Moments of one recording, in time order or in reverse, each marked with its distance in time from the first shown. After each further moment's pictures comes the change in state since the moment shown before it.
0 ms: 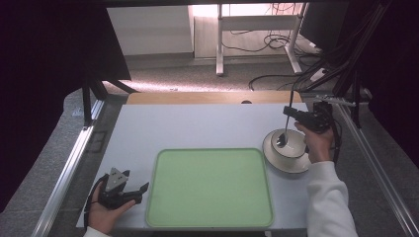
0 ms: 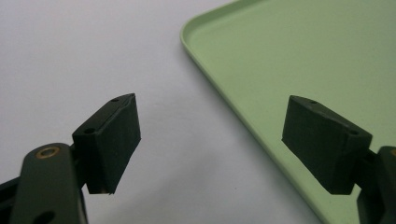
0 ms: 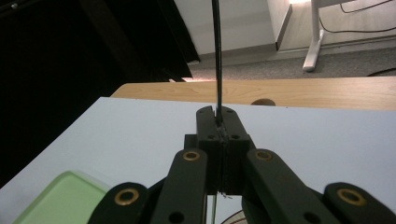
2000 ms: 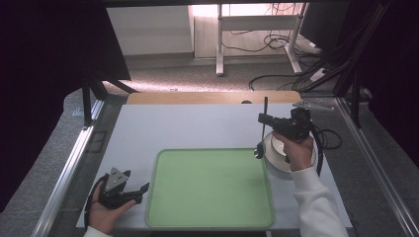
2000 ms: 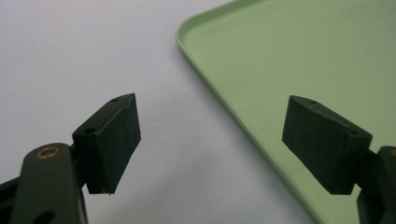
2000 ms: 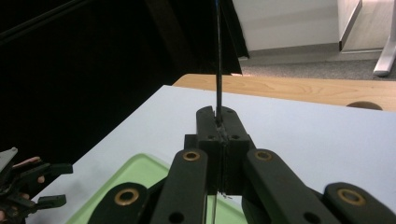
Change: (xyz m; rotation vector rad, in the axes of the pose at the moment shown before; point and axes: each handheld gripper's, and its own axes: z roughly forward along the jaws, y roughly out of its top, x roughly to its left) left arm 0.000 0.000 0.001 -0.001 -0.019 -0.009; right arm 0.081 -0.013 0.007 0.016 0.184 -0.046
